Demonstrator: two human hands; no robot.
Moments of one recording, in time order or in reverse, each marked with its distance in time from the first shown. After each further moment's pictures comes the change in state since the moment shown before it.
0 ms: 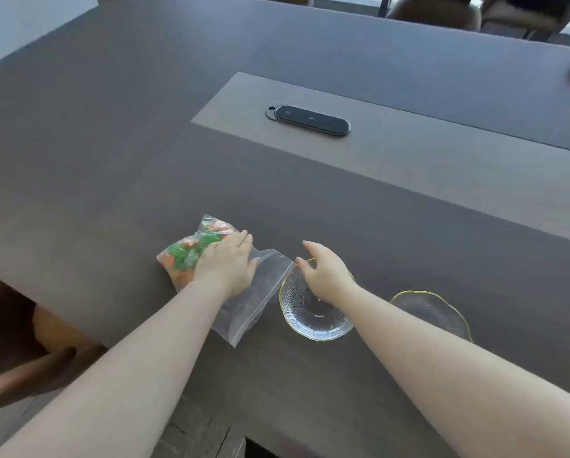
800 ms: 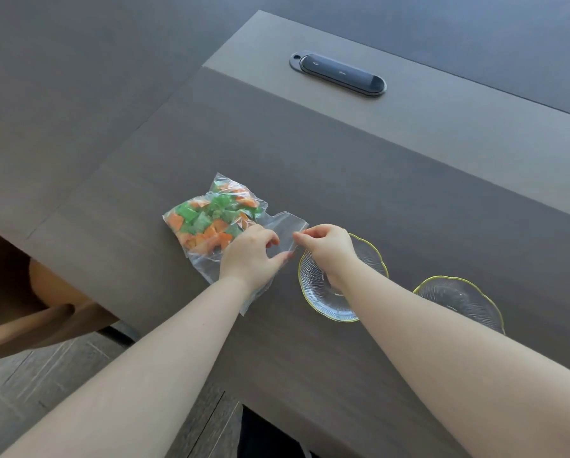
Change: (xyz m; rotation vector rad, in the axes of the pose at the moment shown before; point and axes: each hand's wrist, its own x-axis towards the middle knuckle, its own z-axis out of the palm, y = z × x) left_hand -0.008 -0.005 0.057 -0.451 0.221 -0.045; right_hand 0.027 -0.010 0.046 0.455 0.113 0.228
